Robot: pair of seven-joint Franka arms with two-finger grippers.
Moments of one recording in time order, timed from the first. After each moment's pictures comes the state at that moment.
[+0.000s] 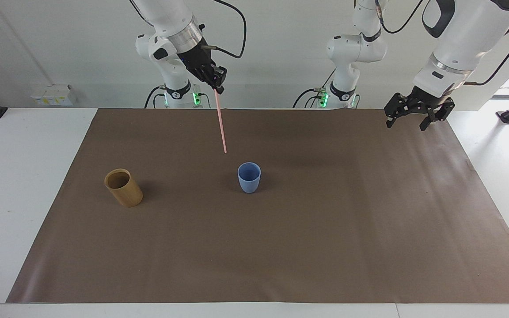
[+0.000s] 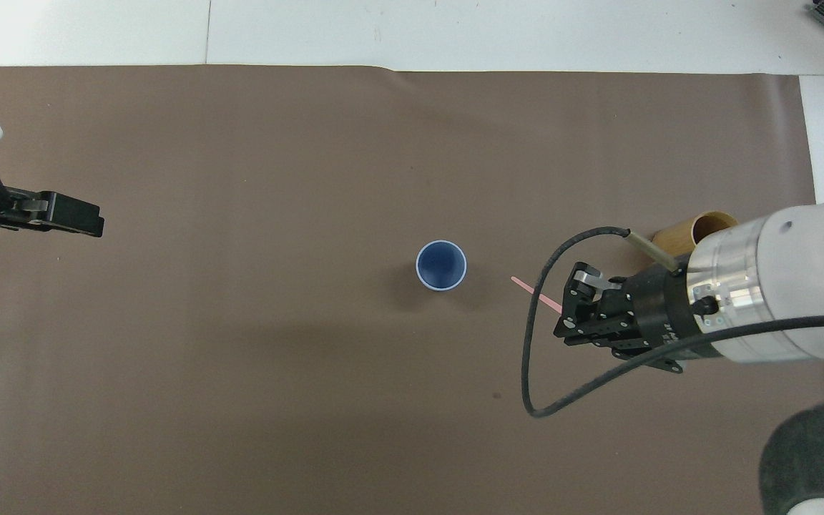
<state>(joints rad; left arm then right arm) -0.11 0.01 0.00 -1.58 -0.04 1.59 0.03 0.09 -0.09 0.24 -1.66 0.39 1.58 0.94</state>
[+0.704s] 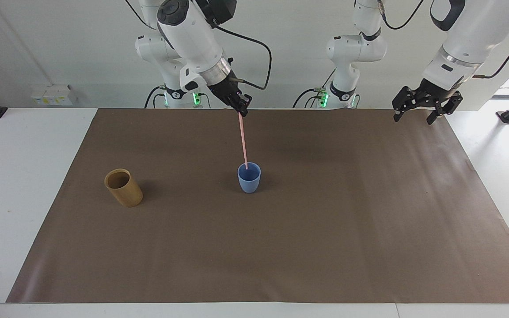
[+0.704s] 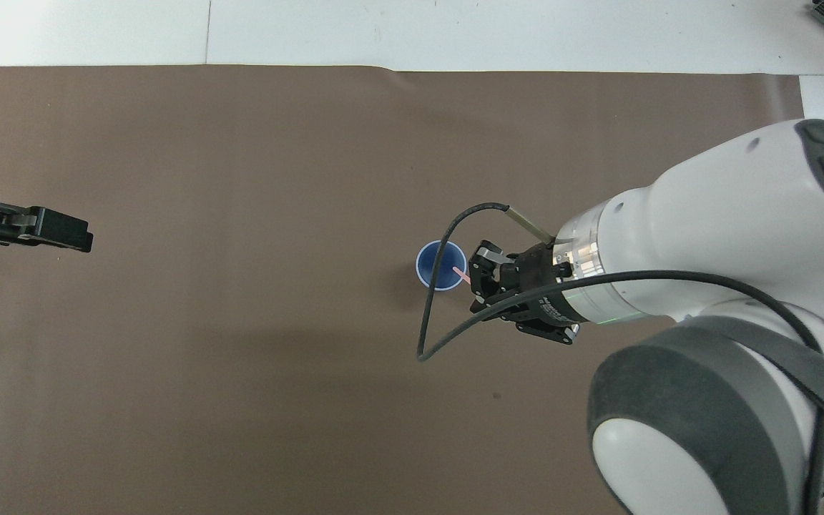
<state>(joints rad) -0.07 -0.05 0.00 -1.59 -0.04 1.55 0.07 0.18 0.03 0.24 -1.71 0.39 1.76 1.01</state>
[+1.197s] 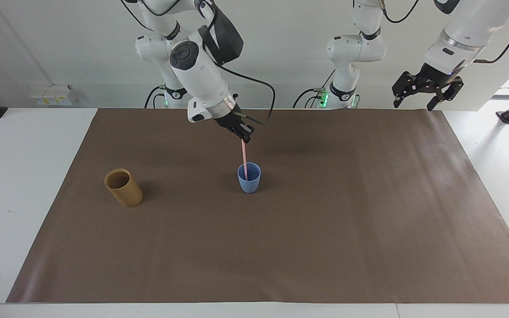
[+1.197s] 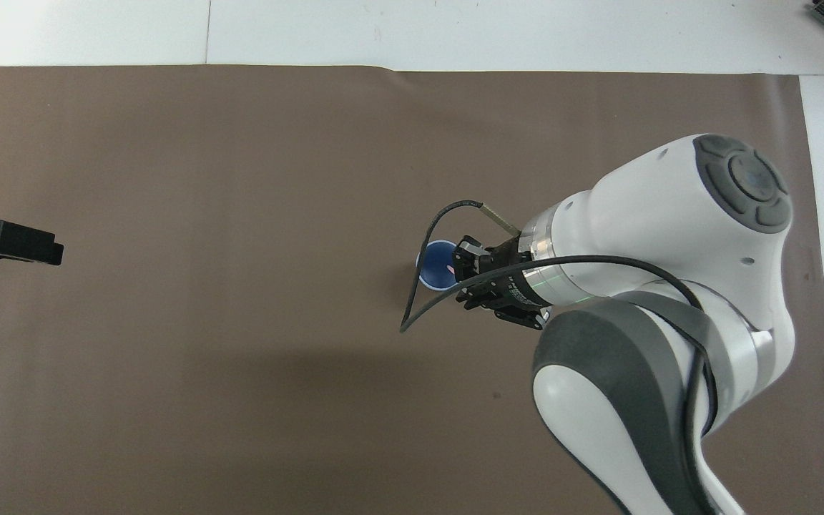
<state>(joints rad) -0.07 -0.08 -0.01 -1.57 -0.04 1.47 0.07 0.20 0.13 0.24 -1.77 0.36 1.94 1.01</state>
